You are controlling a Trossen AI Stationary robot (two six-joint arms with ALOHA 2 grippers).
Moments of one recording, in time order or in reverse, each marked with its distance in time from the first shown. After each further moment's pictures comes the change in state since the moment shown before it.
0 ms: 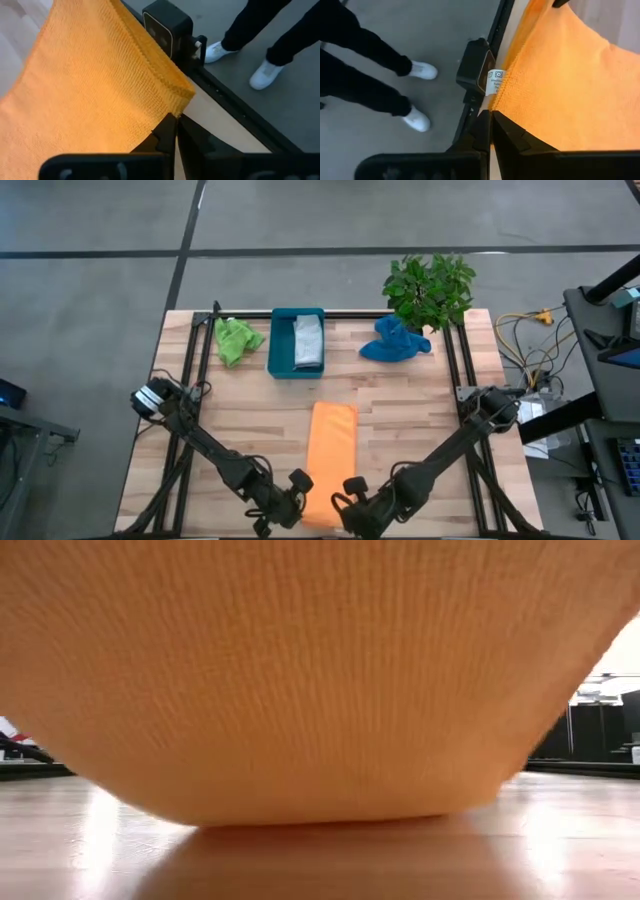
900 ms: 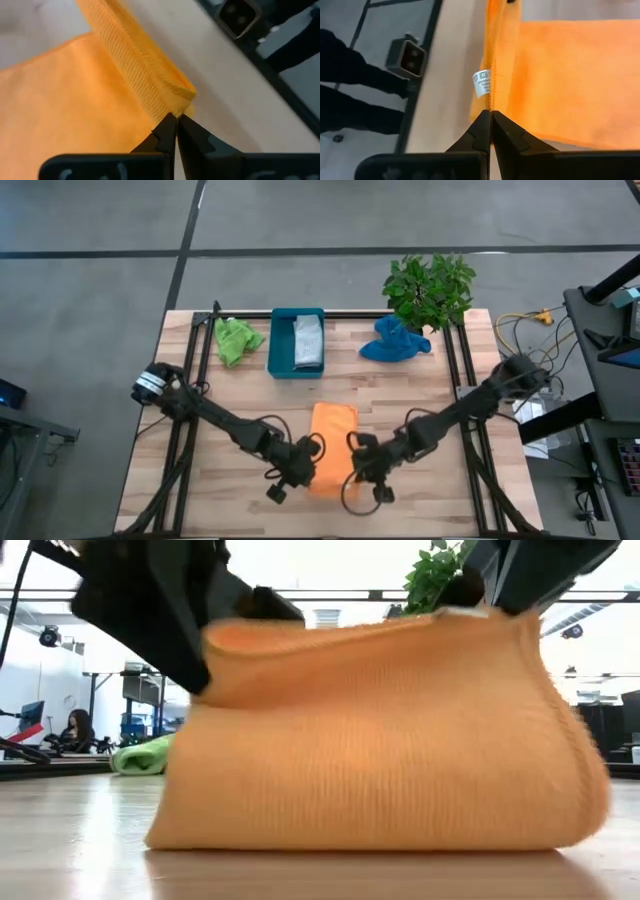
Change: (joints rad) left arm 0.252 -0.077 -0.084 -0.045 0.207 -0.023; right arm -0.209 -0.346 -0.534 0.281 -0.095 0.031
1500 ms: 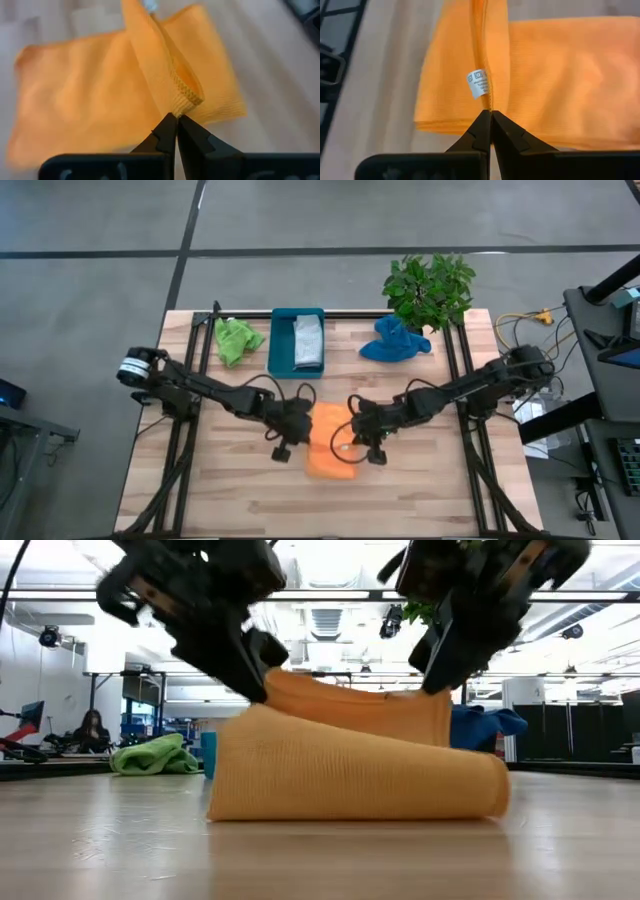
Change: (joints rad) left arm 0.245 -0.185 -0.187 0.026 -0.022 0.001; right arm -0.244 -0.096 -0.151 0.017 -0.009 -0.156
